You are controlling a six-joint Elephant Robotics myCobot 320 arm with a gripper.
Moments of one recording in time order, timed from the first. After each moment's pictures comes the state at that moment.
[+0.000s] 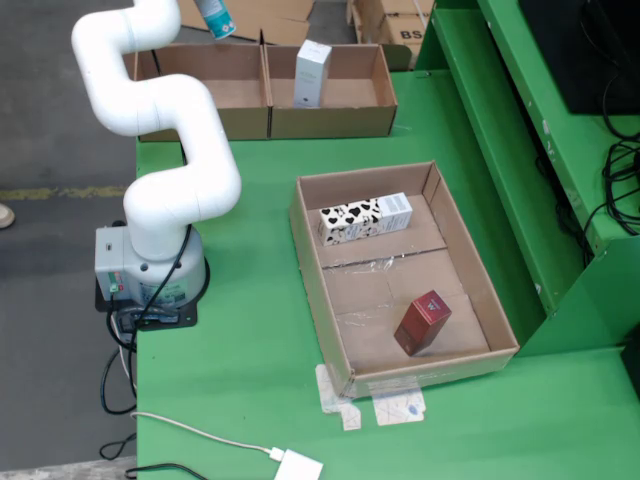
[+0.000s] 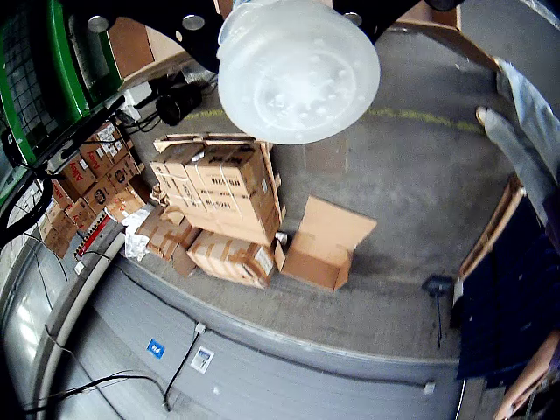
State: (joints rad) arm 1.80 -1.20 -0.03 0.44 0.97 0.02
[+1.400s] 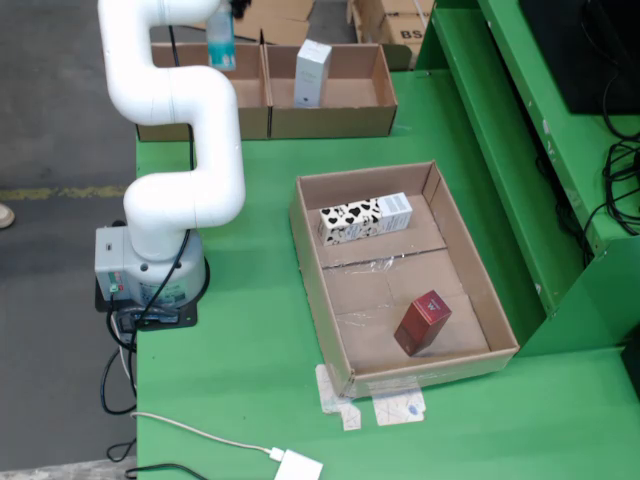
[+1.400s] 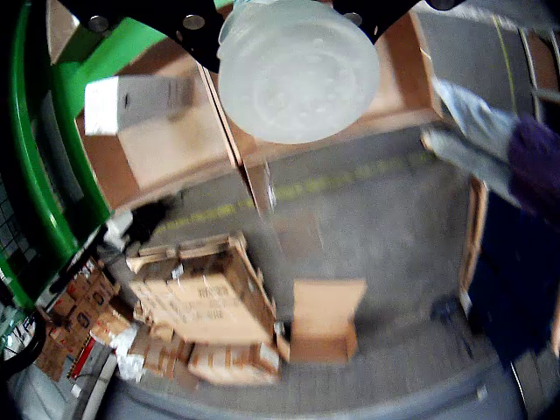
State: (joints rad) arm 1.60 -0.74 -0.22 -0.09 1.32 0.30
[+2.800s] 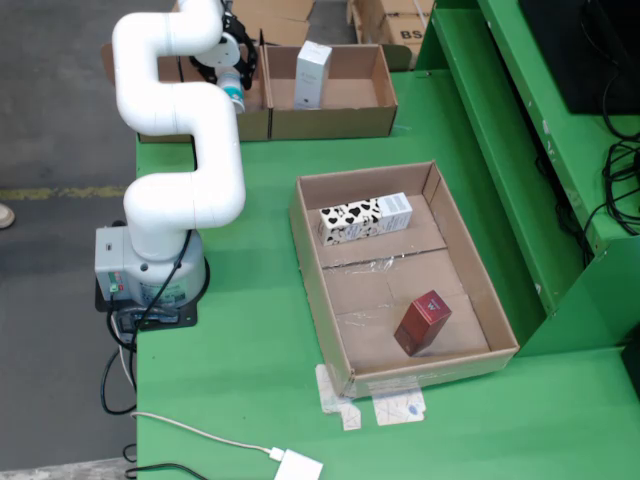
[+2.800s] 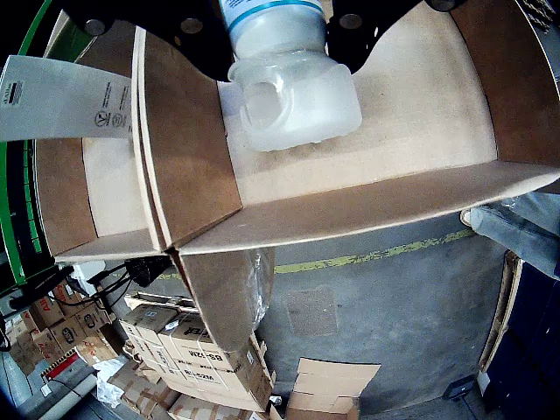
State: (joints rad) arm 1.56 -1.24 -0.02 -0.18 1.29 0.22
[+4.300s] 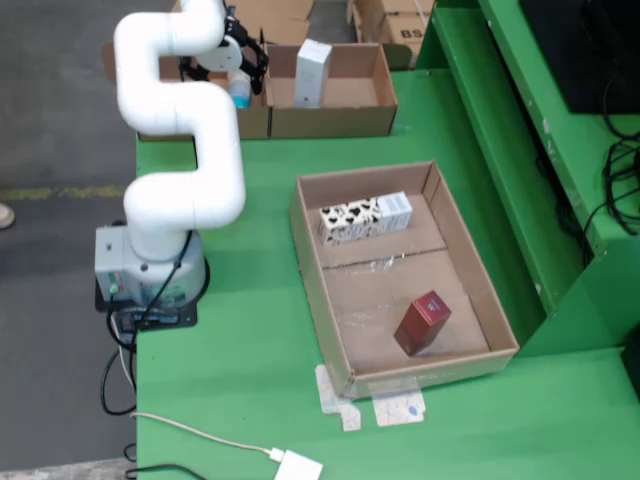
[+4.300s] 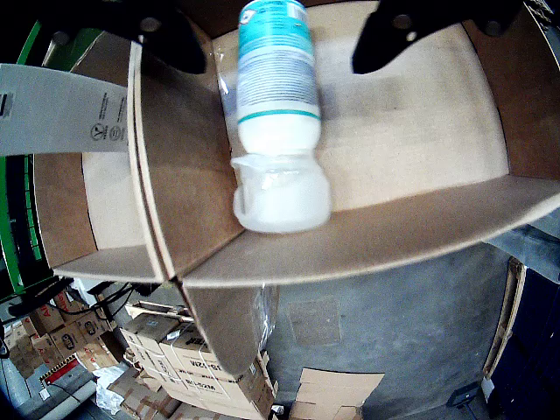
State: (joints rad) arm 1.55 -1.24 -0.03 -0.19 1.30 0.22
